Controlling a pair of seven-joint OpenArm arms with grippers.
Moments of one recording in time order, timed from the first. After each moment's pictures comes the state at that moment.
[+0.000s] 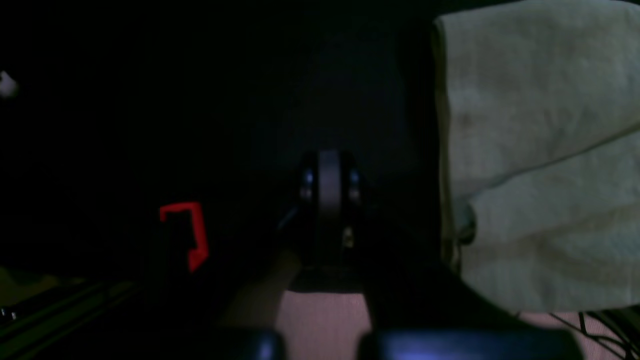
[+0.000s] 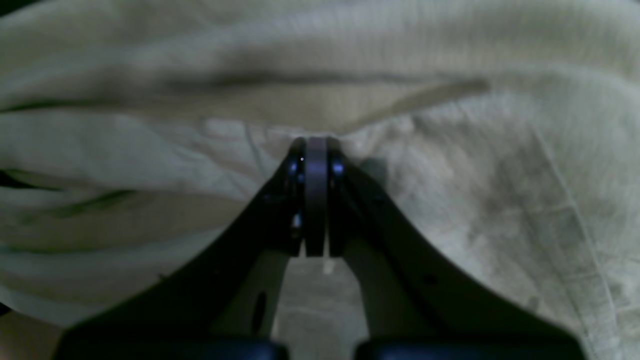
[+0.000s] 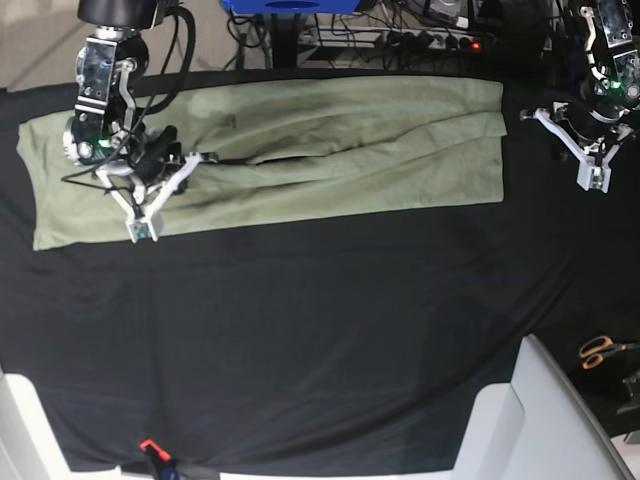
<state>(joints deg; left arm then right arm) 24.5 -18.5 -30.1 90.8 -10.9 -26.0 36.3 -8.2 -5.0 16.5 83.0 -0.6 25.1 -46.1</state>
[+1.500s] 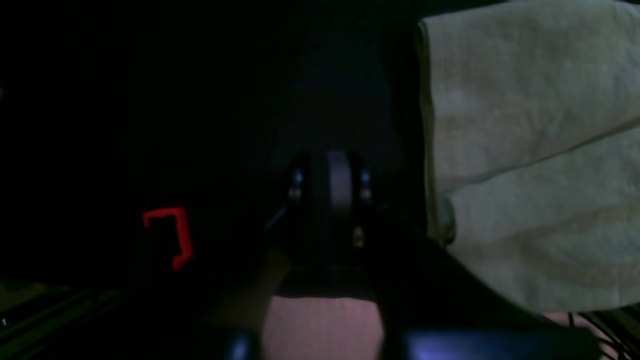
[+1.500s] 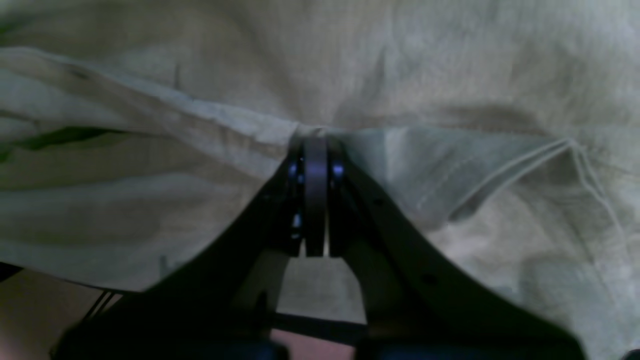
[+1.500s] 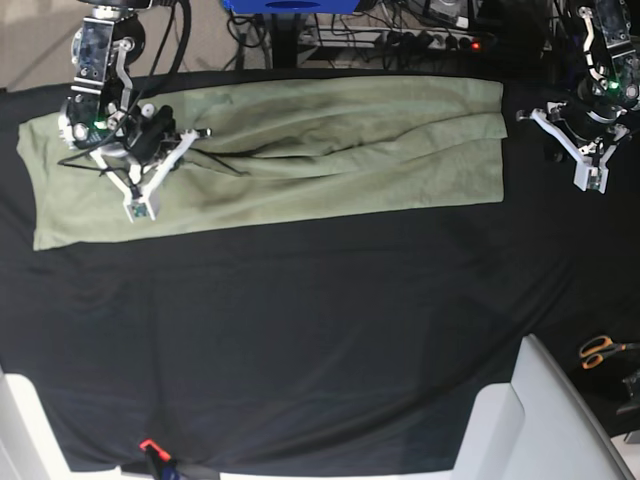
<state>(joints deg) 24.1 -18.1 -29.9 90.7 -11.7 -26.1 36.1 -12.7 -4.8 15.6 89.6 -0.7 24.8 -52.0</state>
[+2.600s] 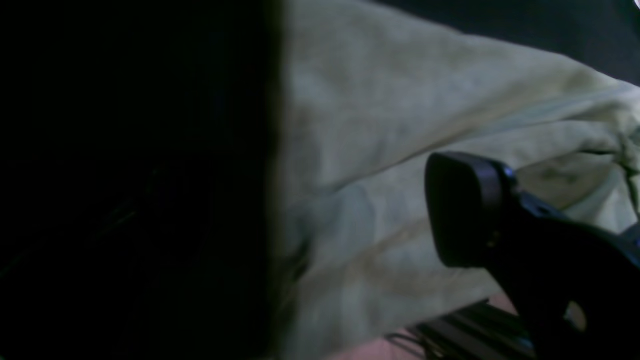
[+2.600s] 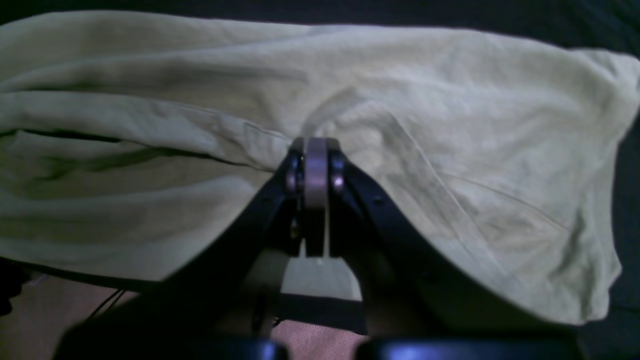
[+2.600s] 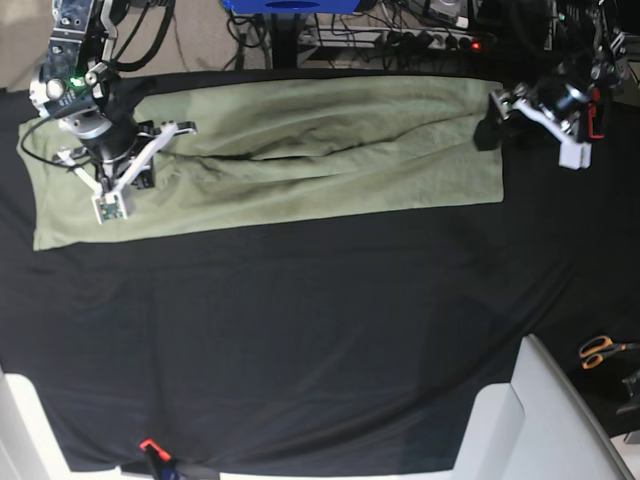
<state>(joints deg) 19.5 -19.6 -25.0 66.5 -40.4 -41.7 32.7 -22.3 -4.8 14.9 108.3 -0.7 25.2 -44.7</state>
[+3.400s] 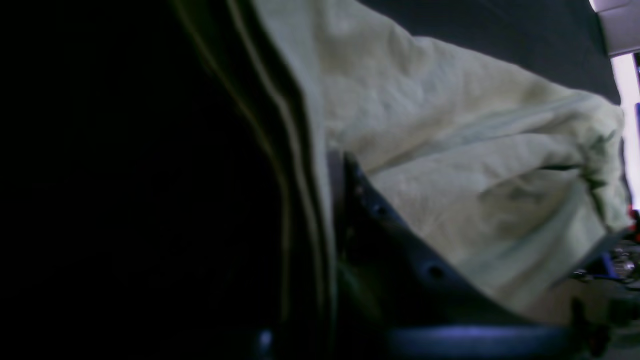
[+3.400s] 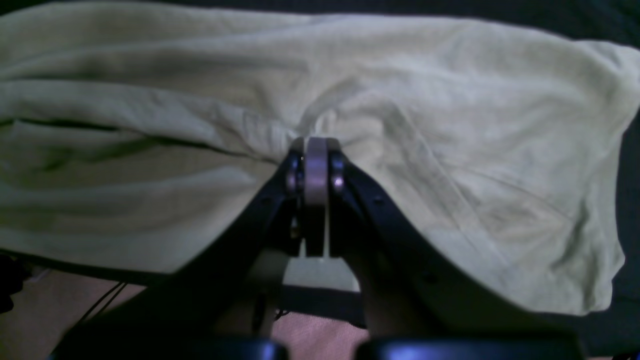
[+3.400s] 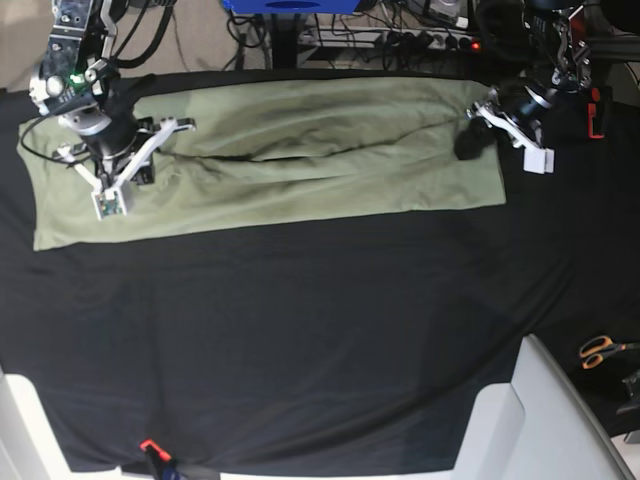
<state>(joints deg) 14.3 -16.7 -24.7 56.8 -33.8 -44.1 22.6 -23.3 -4.8 15.3 108.3 -0.7 25.1 -44.7</state>
